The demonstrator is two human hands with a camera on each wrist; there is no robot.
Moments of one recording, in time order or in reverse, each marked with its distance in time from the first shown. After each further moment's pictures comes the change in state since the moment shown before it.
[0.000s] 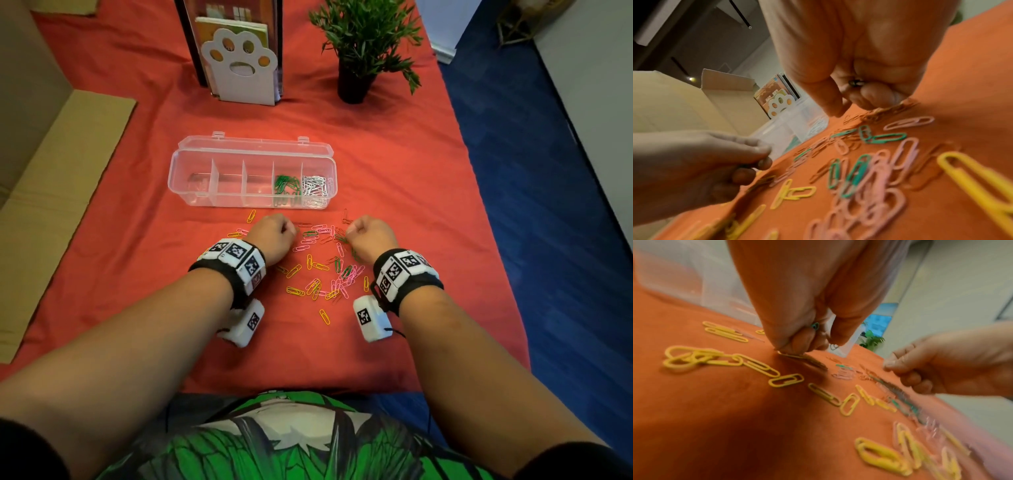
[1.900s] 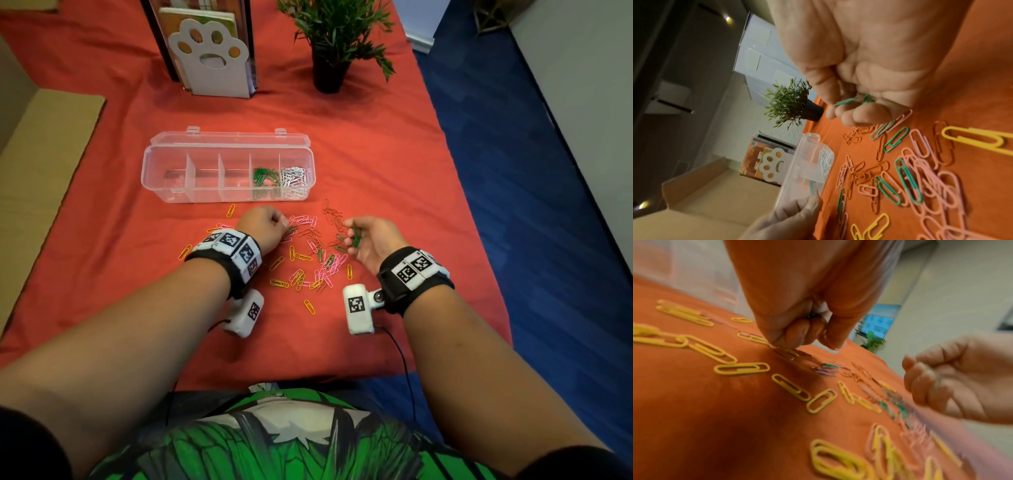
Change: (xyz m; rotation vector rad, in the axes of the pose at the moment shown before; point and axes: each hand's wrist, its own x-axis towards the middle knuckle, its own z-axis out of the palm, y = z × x) left_hand -0.002 0.020 0.009 -0.032 -0.007 -0.085; right_hand -0.029 0.019 -0.019 1.078 -0.167 0.299
